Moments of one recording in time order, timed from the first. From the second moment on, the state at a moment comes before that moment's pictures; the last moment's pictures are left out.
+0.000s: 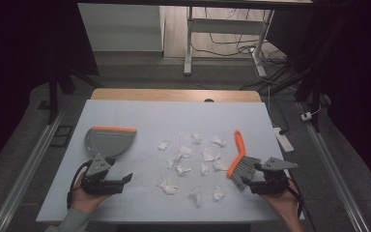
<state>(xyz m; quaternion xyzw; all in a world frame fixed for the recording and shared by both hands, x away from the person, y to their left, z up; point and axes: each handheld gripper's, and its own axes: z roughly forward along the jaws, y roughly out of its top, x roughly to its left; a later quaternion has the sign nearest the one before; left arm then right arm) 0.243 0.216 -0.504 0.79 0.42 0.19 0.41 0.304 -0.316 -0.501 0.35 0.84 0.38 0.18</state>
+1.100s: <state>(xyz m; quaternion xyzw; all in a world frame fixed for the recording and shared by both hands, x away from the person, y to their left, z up) 0.243 0.209 -0.502 0.79 0.42 0.20 0.40 0.301 -0.307 -0.481 0.36 0.83 0.37 0.19</state>
